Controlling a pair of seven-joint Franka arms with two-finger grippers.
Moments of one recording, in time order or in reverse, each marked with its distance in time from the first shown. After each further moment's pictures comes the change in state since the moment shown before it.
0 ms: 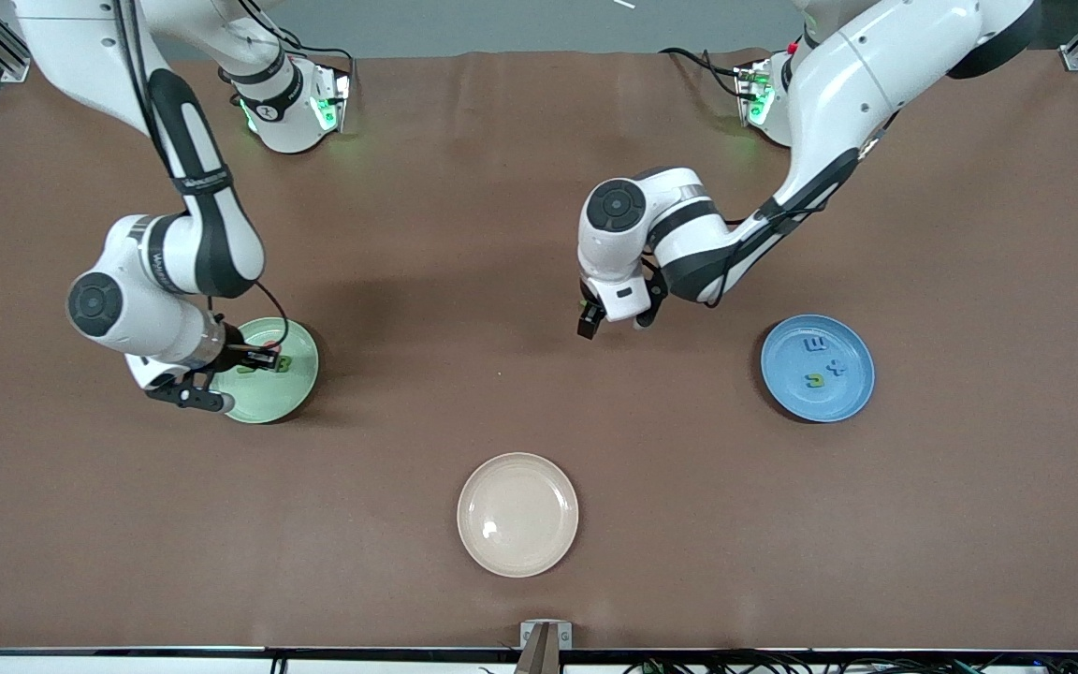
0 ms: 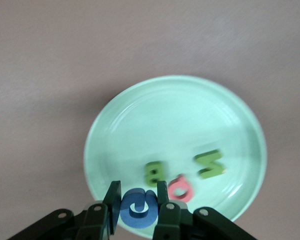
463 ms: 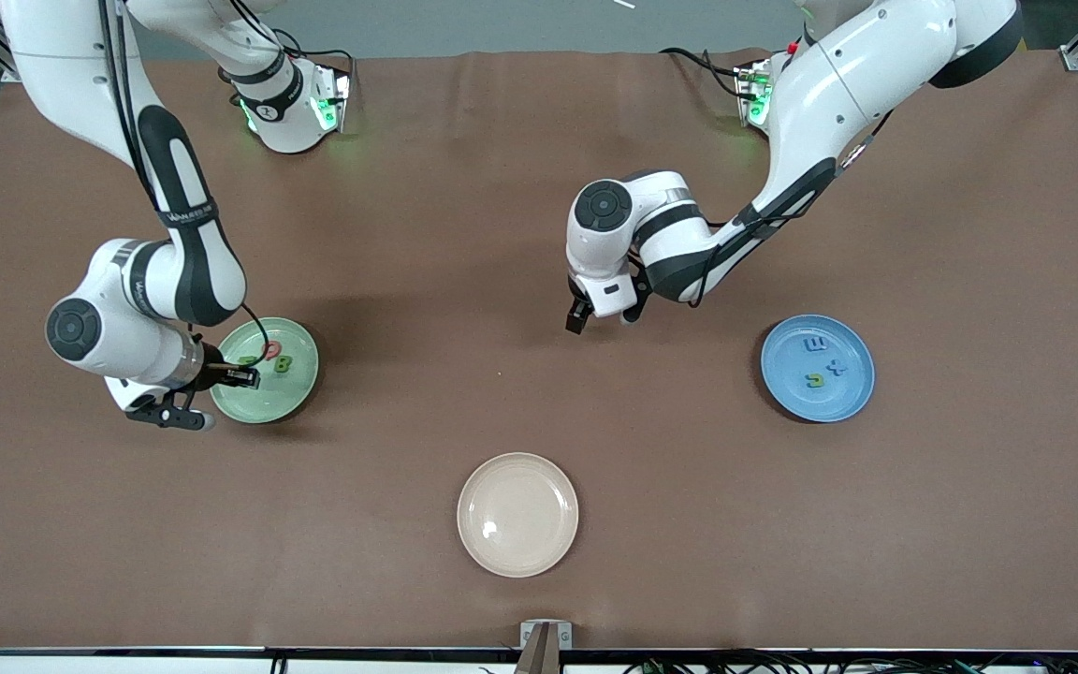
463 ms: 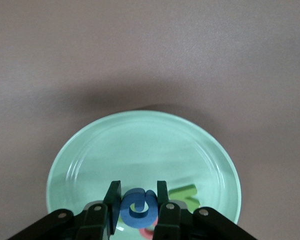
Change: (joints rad) left arm -0.033 0.034 0.020 -0.007 0.000 0.037 -0.015; right arm -0.039 0.120 0.002 0.090 0.000 0.017 -0.046
